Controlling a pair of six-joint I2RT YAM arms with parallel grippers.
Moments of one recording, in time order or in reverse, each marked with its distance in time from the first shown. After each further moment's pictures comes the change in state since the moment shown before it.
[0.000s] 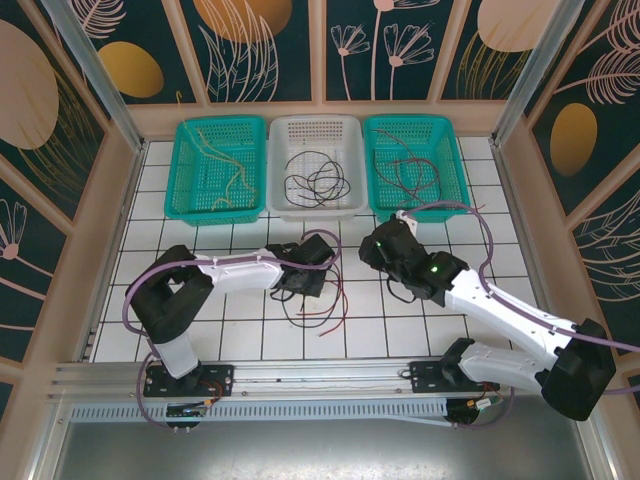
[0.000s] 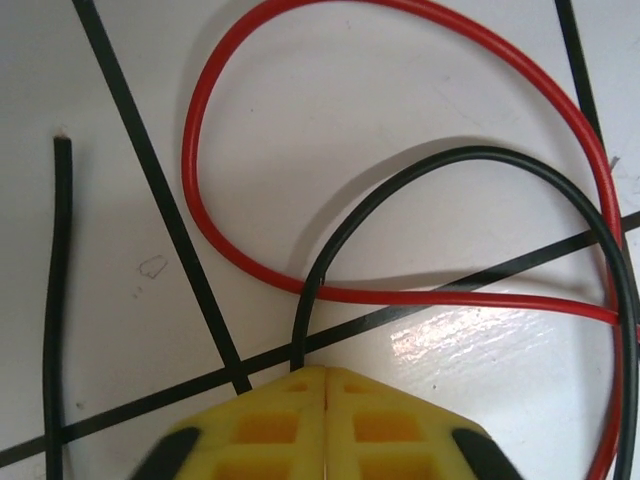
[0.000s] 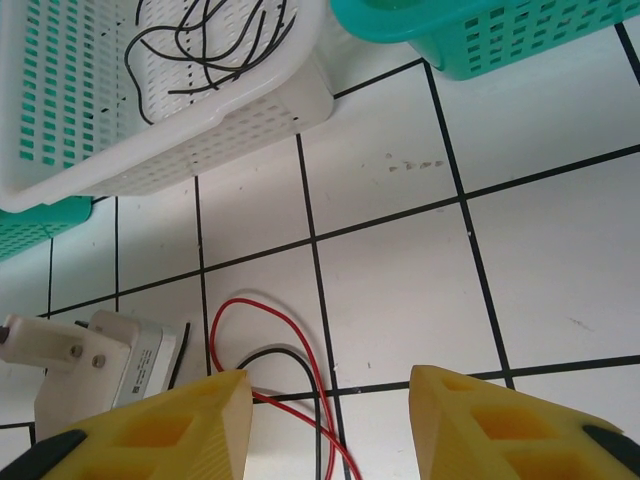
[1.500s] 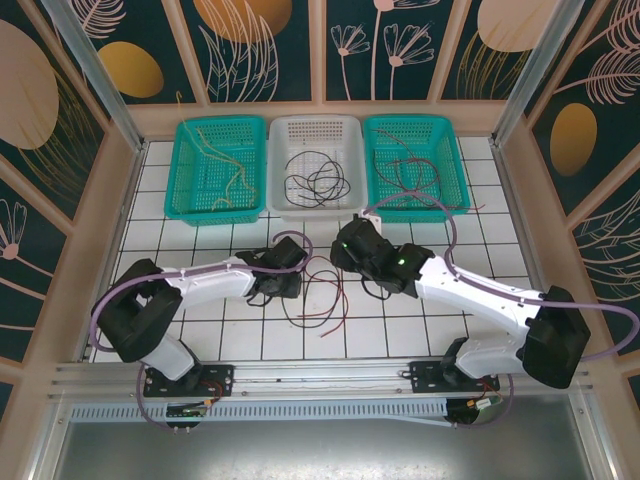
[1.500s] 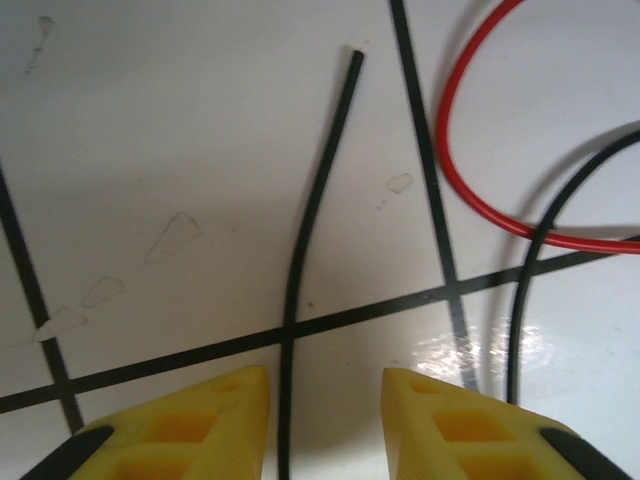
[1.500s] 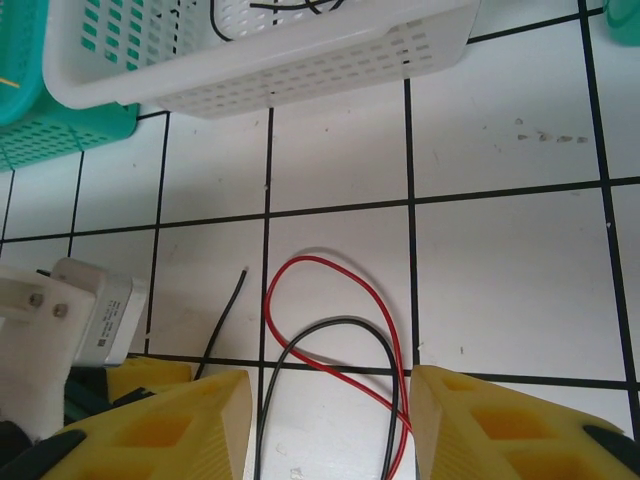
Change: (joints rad) left arm 0.094 -0.182 -0.196 0.039 -0.032 -0.027; right arm 0.142 0.202 0.137 0.023 0.005 -0.053
